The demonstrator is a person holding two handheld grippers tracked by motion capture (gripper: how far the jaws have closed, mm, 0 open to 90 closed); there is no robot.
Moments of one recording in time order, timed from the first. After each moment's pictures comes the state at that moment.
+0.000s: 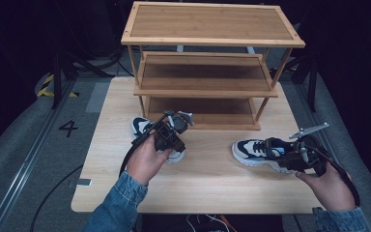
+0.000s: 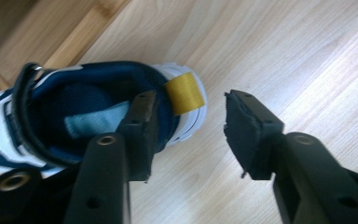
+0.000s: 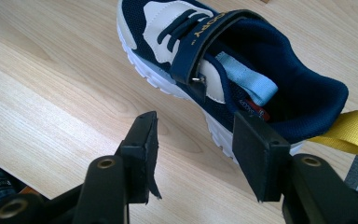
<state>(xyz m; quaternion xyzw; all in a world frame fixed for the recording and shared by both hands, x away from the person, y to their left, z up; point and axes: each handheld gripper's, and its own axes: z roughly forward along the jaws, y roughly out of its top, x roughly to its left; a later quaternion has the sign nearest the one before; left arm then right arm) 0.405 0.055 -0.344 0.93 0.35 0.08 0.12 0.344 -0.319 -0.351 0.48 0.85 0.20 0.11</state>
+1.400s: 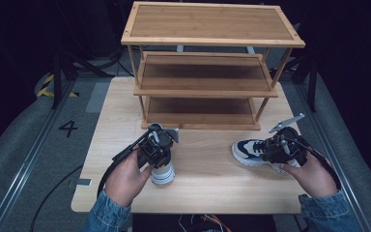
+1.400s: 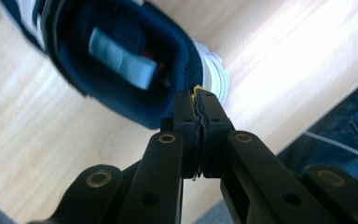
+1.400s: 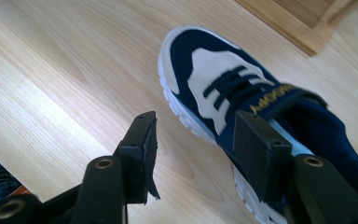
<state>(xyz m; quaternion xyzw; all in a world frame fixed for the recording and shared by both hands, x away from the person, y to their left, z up) 0.352 0.096 -0.338 0.92 0.38 0.04 0.04 0.372 -0.275 -0.349 0.41 0.88 0.20 0.10</state>
